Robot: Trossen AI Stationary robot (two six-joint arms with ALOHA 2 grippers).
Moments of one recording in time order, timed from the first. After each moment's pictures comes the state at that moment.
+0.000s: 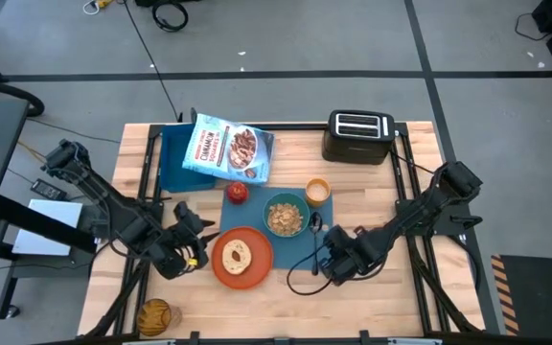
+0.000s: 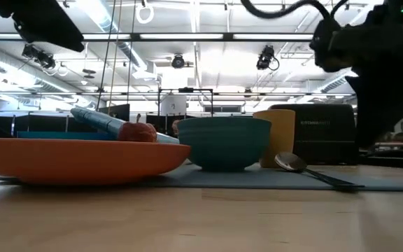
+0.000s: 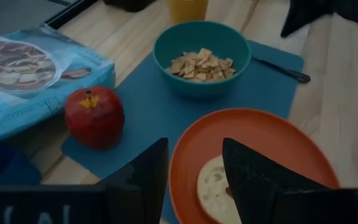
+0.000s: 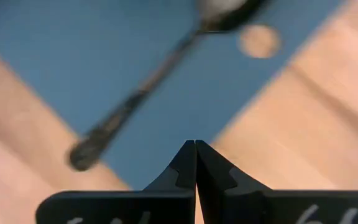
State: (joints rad) left arm -0.74 1.14 0.81 -0.68 -0.89 -0.96; right arm 0.57 1.71 1.03 -0.78 0.35 1.46
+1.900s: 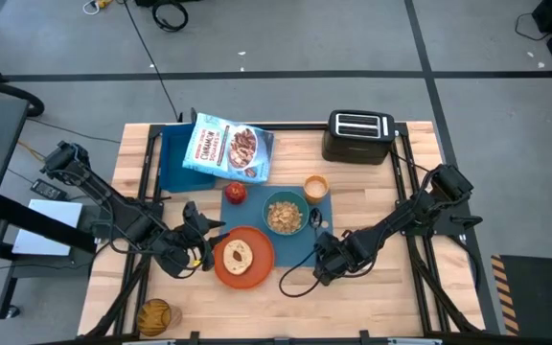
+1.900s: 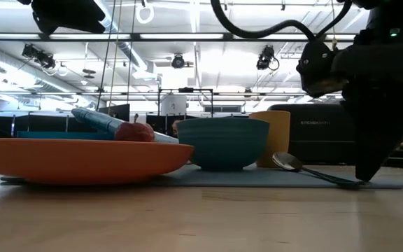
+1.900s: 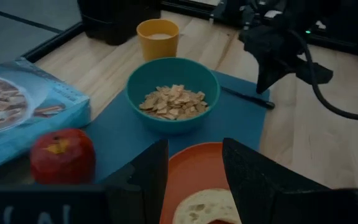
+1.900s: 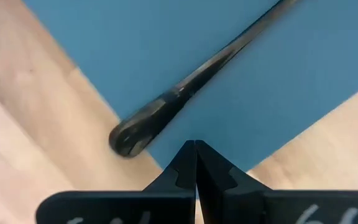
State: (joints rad) left arm -0.69 1.16 0.81 -0.44 -0.90 -0.78; right arm 0.52 1.78 0.99 -0.58 0.19 1.24
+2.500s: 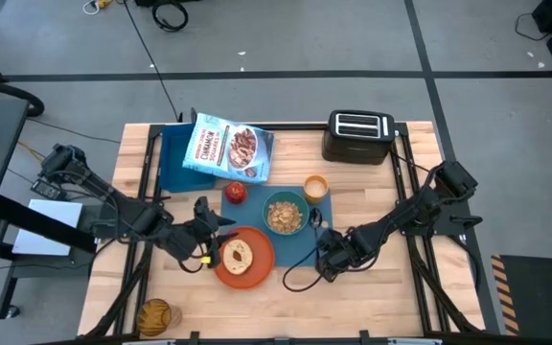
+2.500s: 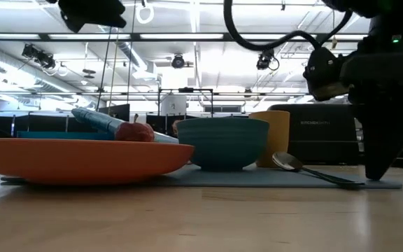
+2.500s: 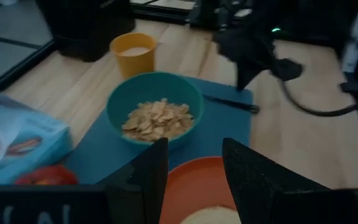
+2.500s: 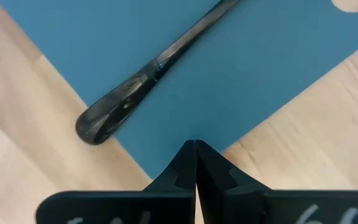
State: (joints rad) left arm -0.58 1.16 0.81 -0.28 -0.75 -0.52; right arm 0.49 1.73 0.94 -0.60 0.16 1.23
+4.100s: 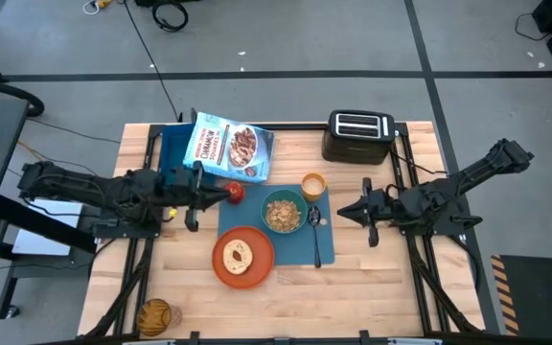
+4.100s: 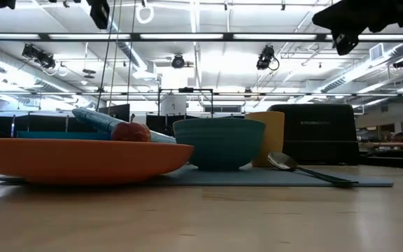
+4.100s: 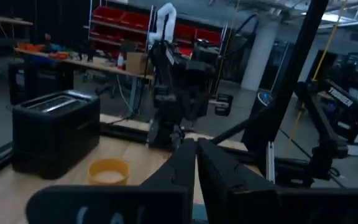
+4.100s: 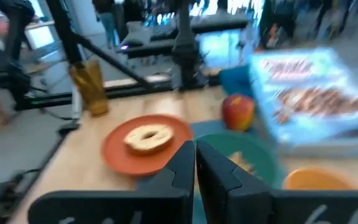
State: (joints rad) left arm -0.15 0.75 0.52 0.32 -0.20 -0.21; right arm 0.43 0.70 0.39 0.12 0.44 0.21
